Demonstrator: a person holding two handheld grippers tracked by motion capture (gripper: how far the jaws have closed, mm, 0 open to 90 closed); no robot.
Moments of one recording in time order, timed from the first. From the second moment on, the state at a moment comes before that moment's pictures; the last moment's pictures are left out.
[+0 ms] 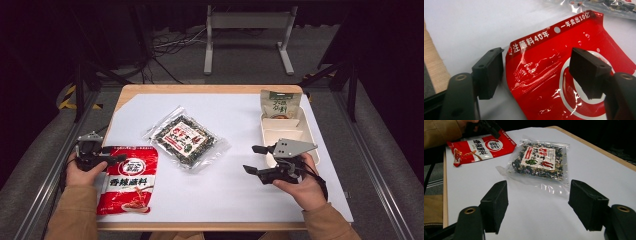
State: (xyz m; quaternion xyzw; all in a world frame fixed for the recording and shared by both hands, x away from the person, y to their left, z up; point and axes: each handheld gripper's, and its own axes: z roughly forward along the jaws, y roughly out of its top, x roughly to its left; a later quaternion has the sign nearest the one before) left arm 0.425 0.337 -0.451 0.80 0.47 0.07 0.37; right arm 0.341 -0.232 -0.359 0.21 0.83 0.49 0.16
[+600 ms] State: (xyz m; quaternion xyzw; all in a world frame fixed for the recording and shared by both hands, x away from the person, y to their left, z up) left arm 0.417 0.332 -0.451 0.80 0.45 0.13 0.37; right arm 0.342 -0.231 -0.360 0.21 0.83 0.49 0.17
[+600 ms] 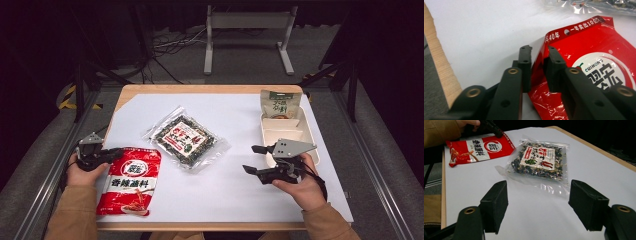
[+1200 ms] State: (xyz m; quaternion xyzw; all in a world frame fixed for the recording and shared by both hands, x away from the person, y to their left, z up) left arm 0.407 0.333 -0.430 0.80 0.43 0.13 0.40; right arm 0.342 -0.232 -0.360 0.21 0.83 0.49 0.17
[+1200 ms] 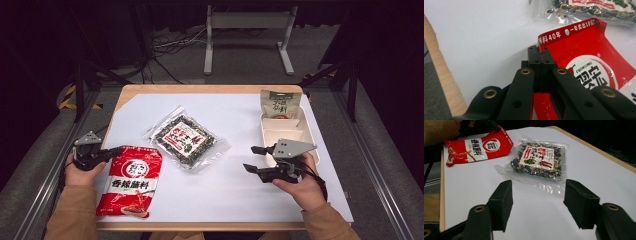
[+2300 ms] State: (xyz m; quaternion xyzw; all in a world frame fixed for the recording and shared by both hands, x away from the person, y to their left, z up) left arm 0.344 0.266 -0.311 0.80 0.28 0.23 0.48; right arm 0.324 -0.223 -0.339 0.19 0.81 0.52 0.19
